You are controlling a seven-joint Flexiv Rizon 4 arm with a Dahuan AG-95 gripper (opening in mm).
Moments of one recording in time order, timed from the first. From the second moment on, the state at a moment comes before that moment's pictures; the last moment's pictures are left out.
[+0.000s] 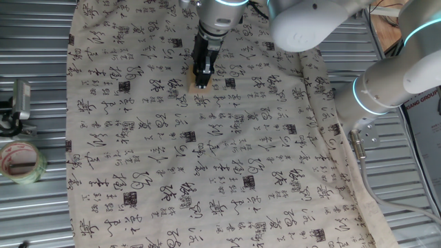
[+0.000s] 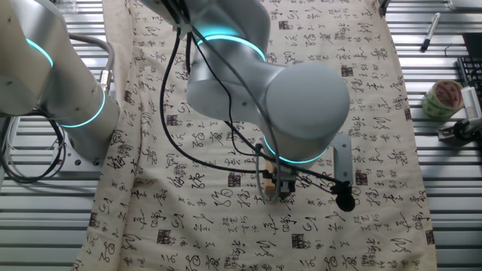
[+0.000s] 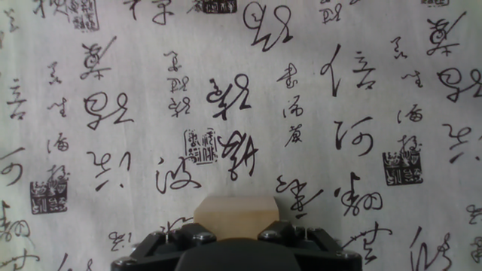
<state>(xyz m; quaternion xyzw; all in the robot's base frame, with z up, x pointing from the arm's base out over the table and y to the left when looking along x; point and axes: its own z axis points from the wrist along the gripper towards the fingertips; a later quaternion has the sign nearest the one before) 0.453 -0.131 0.041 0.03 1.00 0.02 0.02</state>
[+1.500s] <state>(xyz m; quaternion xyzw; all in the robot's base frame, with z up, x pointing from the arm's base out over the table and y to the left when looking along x) 0.475 -0.112 0.041 0.05 1.00 0.04 0.02</state>
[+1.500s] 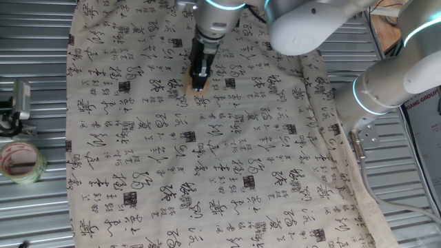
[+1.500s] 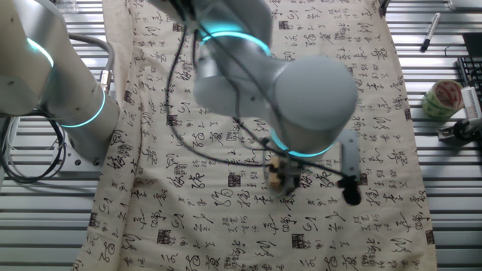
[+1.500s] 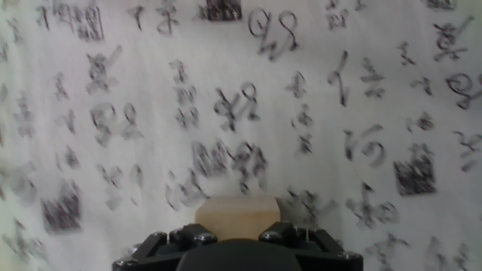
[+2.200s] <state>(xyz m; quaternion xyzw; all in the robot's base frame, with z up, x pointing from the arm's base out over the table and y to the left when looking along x) 0.483 -0.102 0.040 0.05 1.00 0.03 0.01</state>
